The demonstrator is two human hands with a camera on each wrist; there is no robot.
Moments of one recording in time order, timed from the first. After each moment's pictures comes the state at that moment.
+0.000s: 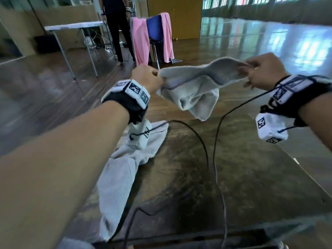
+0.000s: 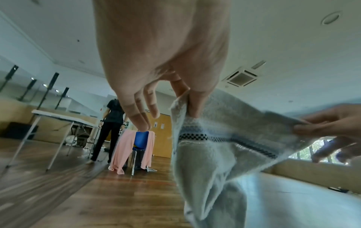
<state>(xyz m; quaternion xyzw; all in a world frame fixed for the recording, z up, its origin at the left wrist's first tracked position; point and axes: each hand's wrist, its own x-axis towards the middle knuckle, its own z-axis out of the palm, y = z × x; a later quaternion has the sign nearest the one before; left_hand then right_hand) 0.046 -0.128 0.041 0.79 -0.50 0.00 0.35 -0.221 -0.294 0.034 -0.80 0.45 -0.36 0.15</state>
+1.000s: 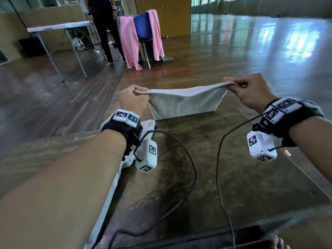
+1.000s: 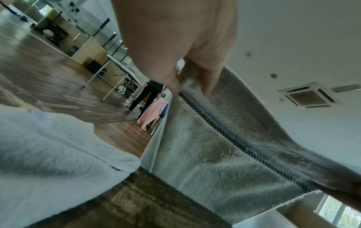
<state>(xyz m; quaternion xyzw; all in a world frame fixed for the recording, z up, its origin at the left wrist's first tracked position) 0.035 -0.152 -0.045 0.70 -0.37 -0.08 0.61 -0.254 -0.315 -0.051 -0.78 0.36 -0.44 0.27</state>
